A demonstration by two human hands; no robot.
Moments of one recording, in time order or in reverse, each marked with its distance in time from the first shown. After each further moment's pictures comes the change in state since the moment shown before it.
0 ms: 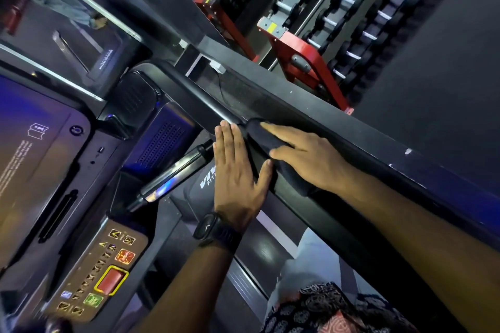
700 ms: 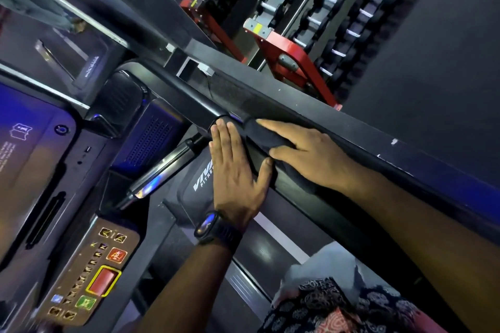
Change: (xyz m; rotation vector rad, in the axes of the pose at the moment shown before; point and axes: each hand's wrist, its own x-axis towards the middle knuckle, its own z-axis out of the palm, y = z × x) left_hand -0.019 0.015 0.005 -0.014 0.029 0.026; right_hand -0.035 0.011 -0.002 -0.023 0.072 -0.023
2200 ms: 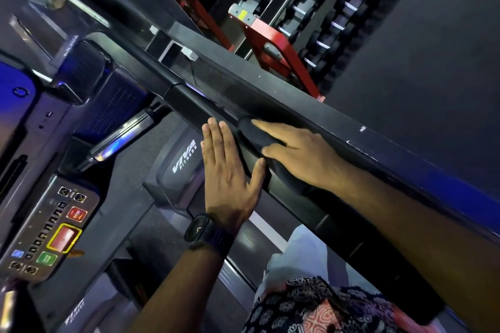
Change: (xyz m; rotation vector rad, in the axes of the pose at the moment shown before) left_hand -0.075 0.088 0.013 -0.021 -0.006 -0.025; right_hand -0.095 0.026 -0.033 -0.074 -0.061 0.070
